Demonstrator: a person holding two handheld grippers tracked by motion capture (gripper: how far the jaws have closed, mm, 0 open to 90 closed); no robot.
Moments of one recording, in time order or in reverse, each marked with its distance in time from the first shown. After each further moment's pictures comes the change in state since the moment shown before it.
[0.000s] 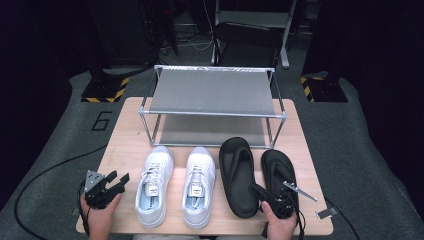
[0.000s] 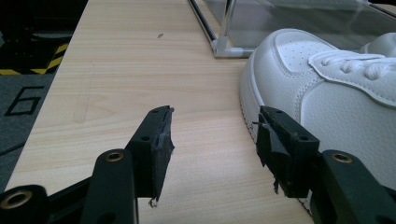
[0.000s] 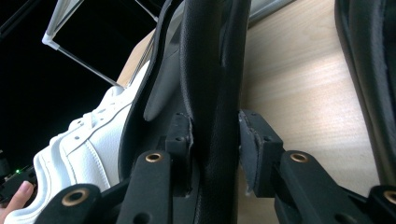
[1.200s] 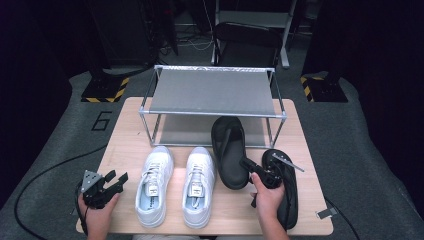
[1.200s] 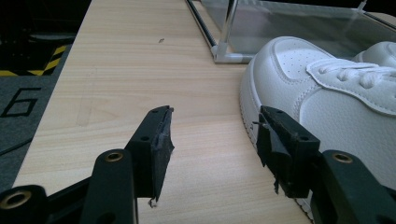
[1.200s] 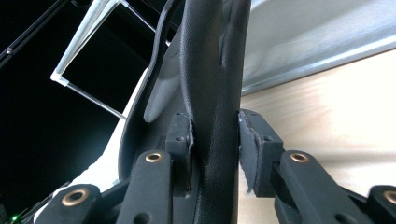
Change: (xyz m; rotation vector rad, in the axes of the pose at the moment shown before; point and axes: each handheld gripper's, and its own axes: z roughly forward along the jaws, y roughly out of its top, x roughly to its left) left arm 0.004 0.002 -0.003 -0.015 -0.010 -0.012; right arm 0.027 0.054 0.055 -0.032 0.040 0.003
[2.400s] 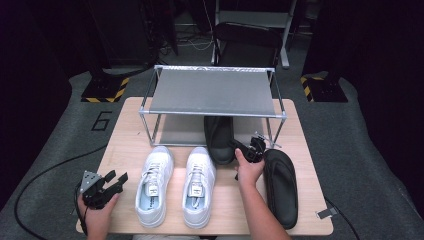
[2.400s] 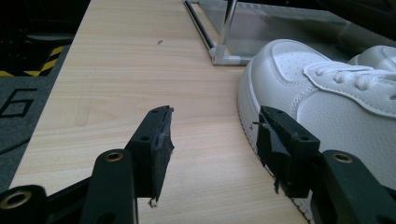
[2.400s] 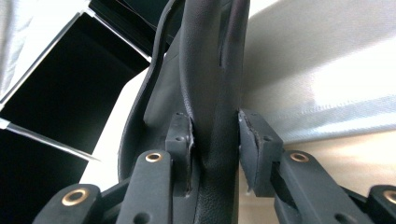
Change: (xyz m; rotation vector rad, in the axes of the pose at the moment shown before) left arm 0.001 -0.001 -0.001 -0.015 -0.008 -0.012; right arm -0.005 0.029 0.097 -0.015 -0.055 0.008
